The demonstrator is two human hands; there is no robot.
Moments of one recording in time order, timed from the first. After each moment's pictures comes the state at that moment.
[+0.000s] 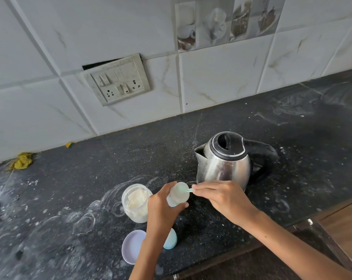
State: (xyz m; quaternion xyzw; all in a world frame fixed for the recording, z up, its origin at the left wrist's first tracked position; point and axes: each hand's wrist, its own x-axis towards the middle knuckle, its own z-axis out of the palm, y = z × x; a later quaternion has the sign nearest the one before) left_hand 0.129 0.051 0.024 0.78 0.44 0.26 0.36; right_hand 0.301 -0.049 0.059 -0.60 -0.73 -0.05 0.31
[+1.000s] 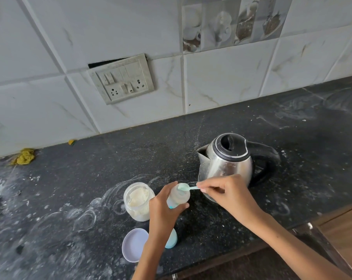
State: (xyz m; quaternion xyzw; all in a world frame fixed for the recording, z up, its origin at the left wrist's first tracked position) left_hand 0.126 0.047 0.014 0.75 0.44 0.30 0.40; right_hand 0.293 -0.053 0.080 -0.69 -0.57 0.11 0.43
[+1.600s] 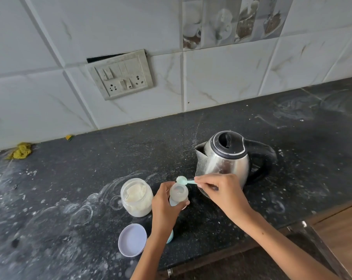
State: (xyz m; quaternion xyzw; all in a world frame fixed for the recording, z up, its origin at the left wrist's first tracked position) left_hand 0.137 0.039 0.001 0.71 0.46 0.30 0.44; right_hand 0.292 -0.046 0.063 -0.68 -0.58 0.05 0.44
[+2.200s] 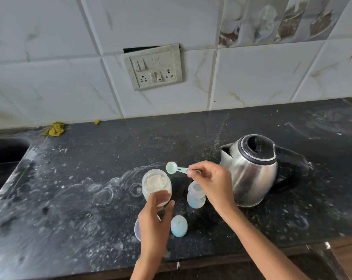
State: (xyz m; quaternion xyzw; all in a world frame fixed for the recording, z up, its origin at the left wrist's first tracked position) left_hand 0.071 0.011 0.029 0.67 0.52 0.40 0.36; right_hand 0.240 0.008 0.066 -0.65 -0.47 0.22 0.56
